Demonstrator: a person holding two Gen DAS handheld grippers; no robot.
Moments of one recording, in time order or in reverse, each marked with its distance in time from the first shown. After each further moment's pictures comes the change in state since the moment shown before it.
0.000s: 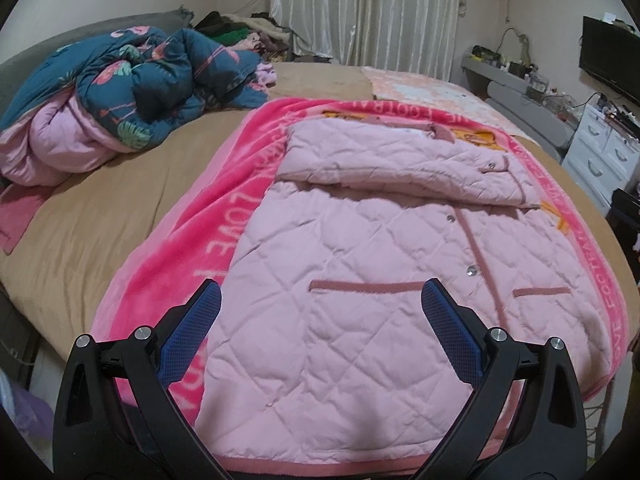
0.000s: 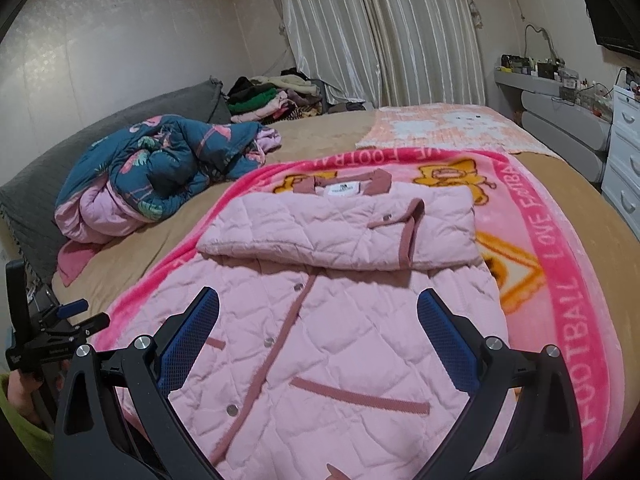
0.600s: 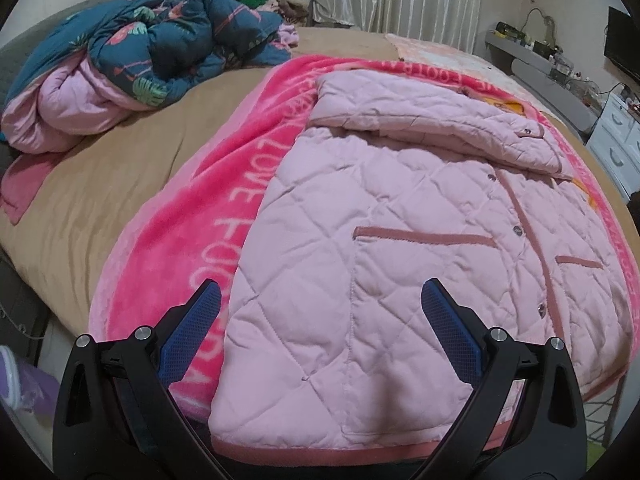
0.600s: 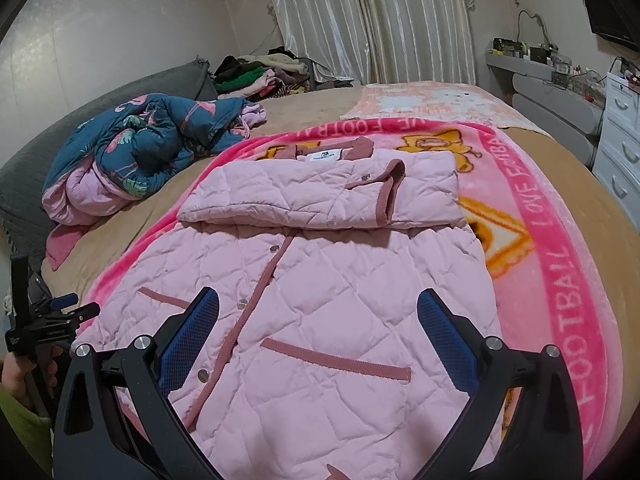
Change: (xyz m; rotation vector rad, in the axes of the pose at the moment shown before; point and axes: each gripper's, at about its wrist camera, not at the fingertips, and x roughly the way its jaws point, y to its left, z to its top) left arm 0.028 0.026 -0.026 -0.031 0.123 0.056; right arm 0.007 -0.019 -0.029 0.004 0.073 -0.038
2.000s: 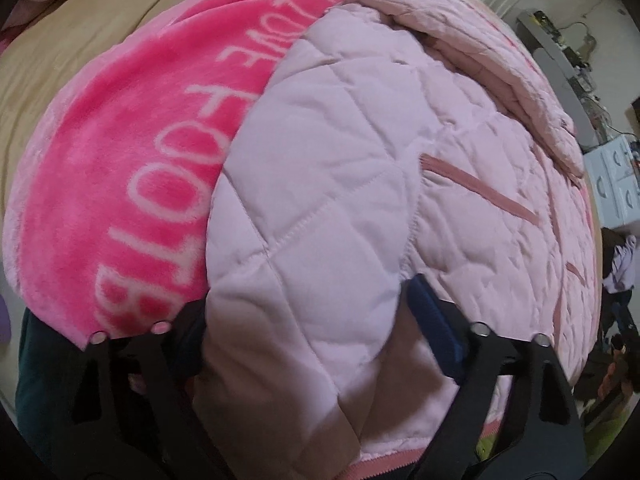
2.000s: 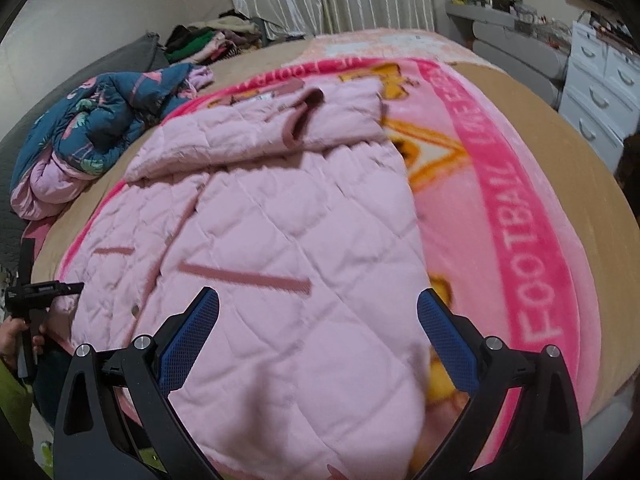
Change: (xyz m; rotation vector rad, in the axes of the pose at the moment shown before) left arm 0.086 0.047 -0.012 -0.220 0.379 -0.207; right arm -0.010 -0.074 -0.049 0.104 0.185 -0.111
